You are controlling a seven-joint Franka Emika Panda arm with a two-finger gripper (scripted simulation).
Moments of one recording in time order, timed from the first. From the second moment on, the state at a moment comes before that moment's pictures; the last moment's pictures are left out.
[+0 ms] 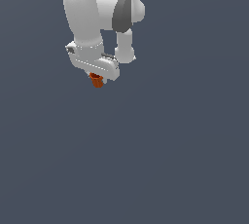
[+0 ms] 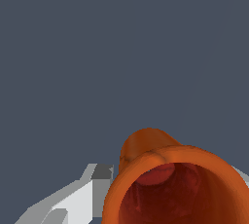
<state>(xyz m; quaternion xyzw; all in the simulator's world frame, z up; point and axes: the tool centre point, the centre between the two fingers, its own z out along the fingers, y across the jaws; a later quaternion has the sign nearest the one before) -0.094 -0.113 0.248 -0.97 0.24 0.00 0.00</state>
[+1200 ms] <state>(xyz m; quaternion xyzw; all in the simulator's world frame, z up) -0.100 -0.186 0.468 -0.97 0.24 0.00 0.00</state>
